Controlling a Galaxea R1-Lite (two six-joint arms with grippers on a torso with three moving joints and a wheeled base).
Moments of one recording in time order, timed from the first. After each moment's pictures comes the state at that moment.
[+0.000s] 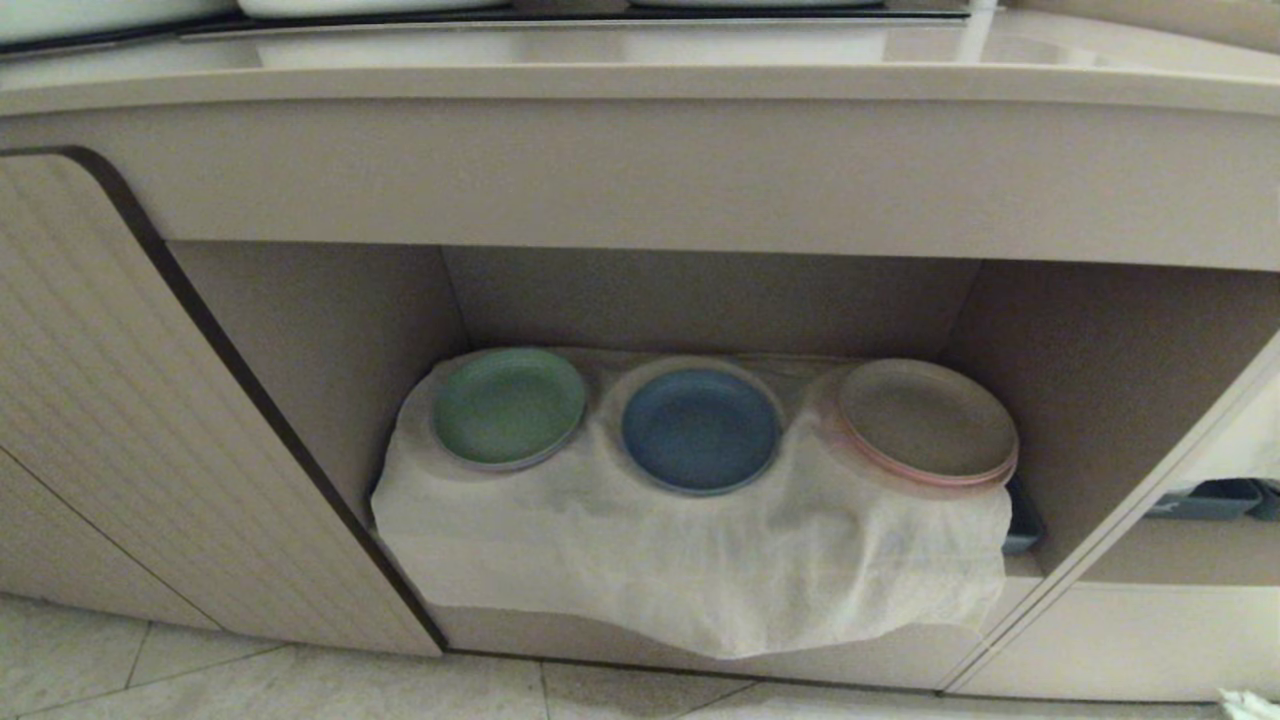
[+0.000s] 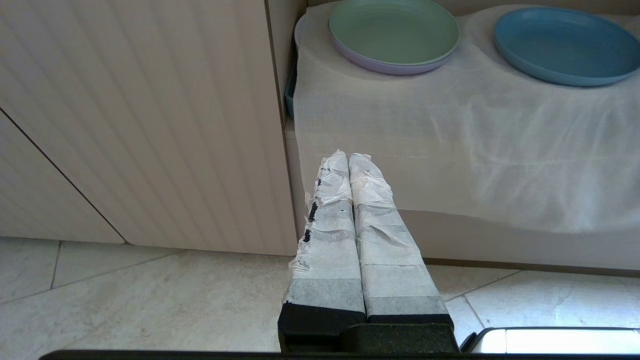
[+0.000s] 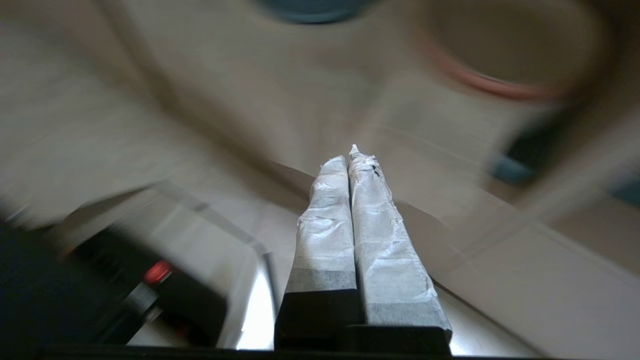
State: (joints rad) left arm 0.00 0.00 -0.01 0.02 -0.02 -0.01; right arm -0.04 0.54 -0.22 -0.02 0.53 -0.25
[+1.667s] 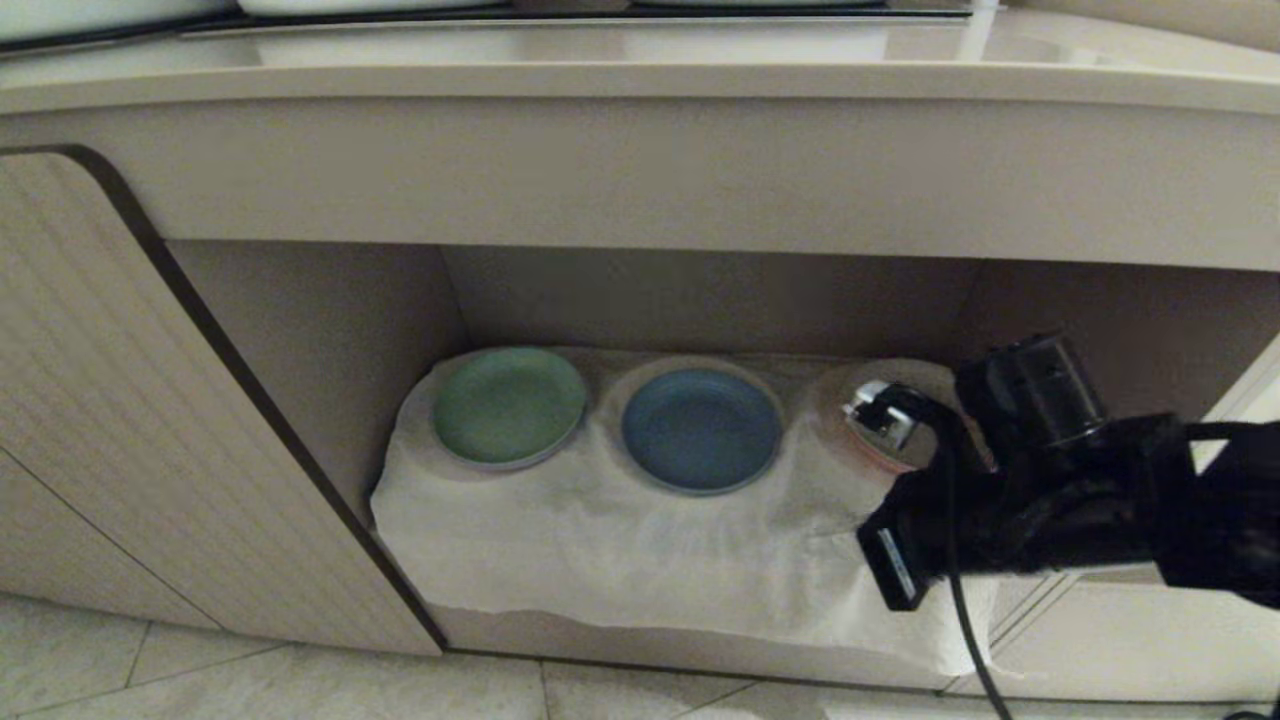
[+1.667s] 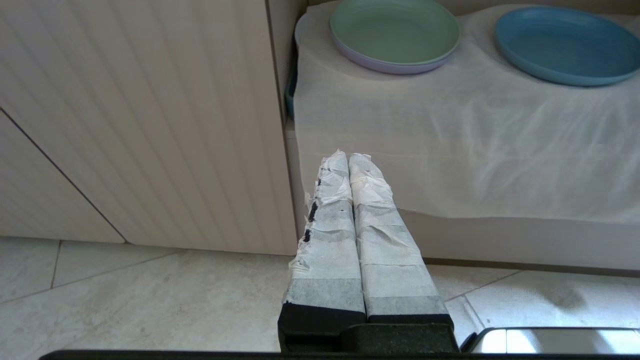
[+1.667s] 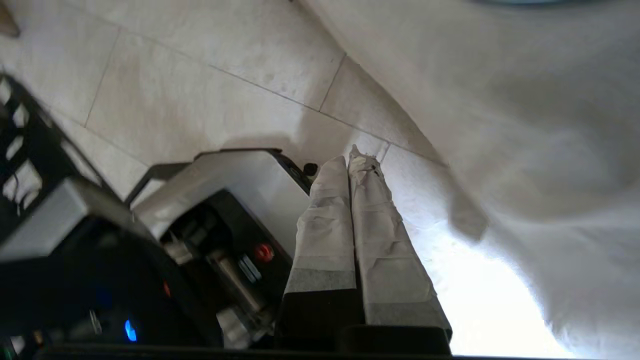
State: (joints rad) left arm 0.00 0.00 -0.01 0.02 -0.02 -0.01; right arm 0.54 1.68 -0.87 -0.08 0.34 -0.02
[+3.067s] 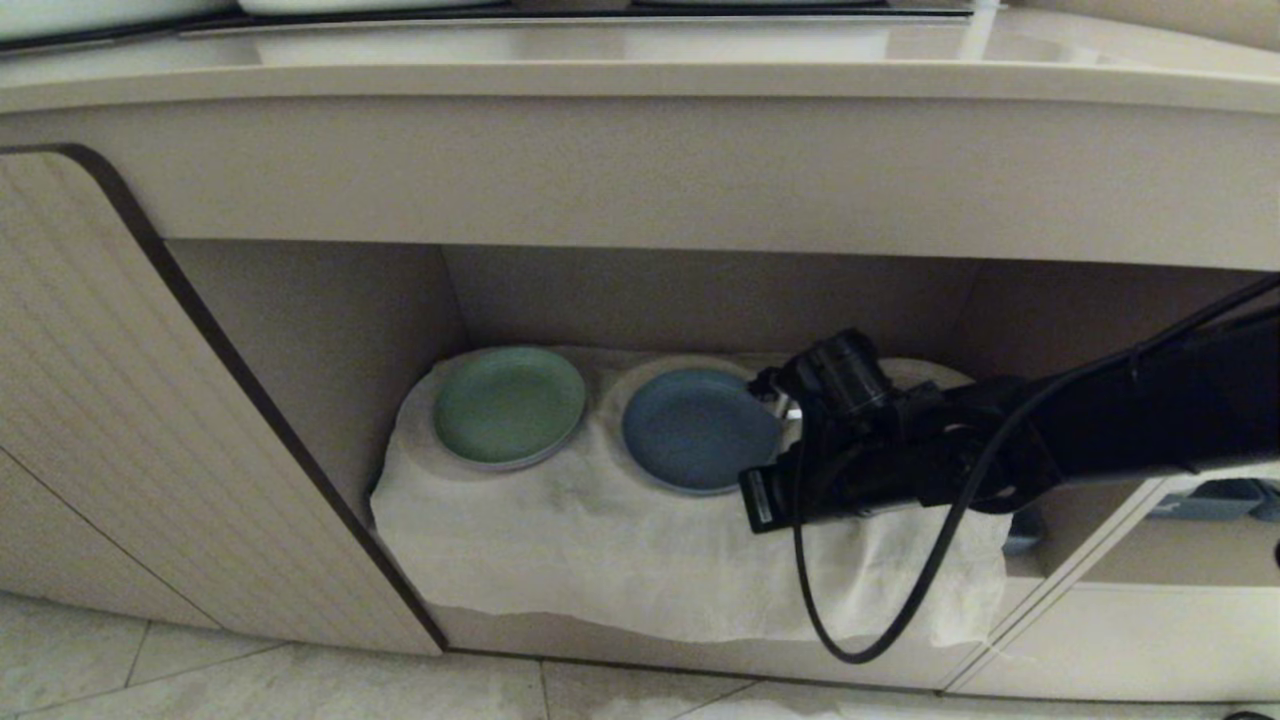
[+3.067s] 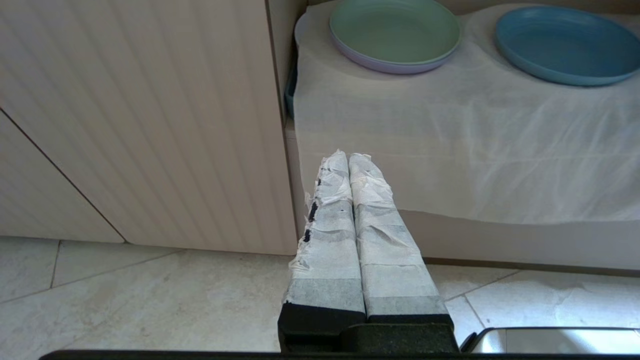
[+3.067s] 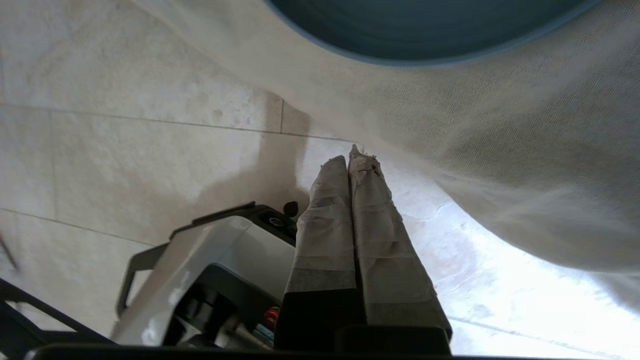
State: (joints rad) left arm 0.00 0.00 -0.01 0.02 -0.02 -0.01; right arm 0.60 2.02 -1.24 0.04 0.09 0.26
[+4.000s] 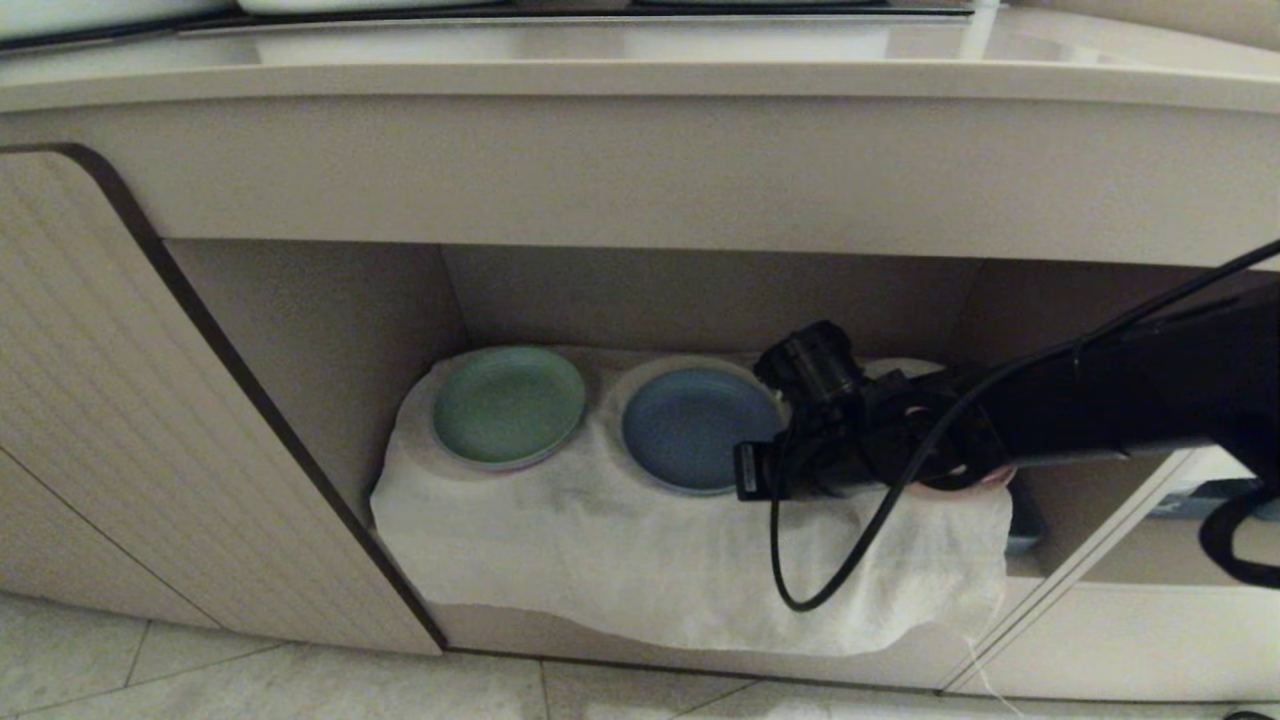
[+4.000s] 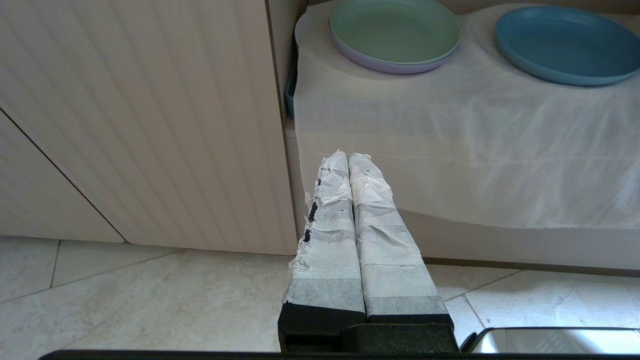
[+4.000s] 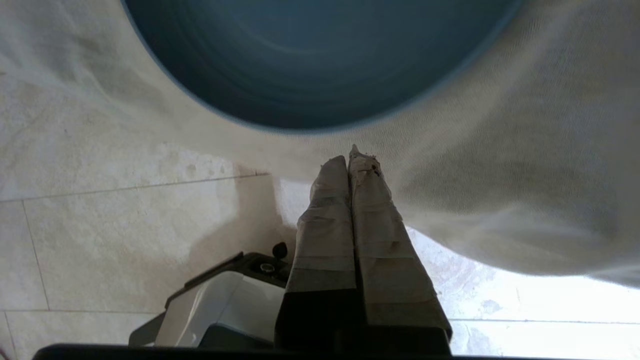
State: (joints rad) left arm 0.00 0.00 -0.01 0.02 -0.02 -0.01; right arm 0.60 2.09 -1.36 0.09 -0.09 0.41
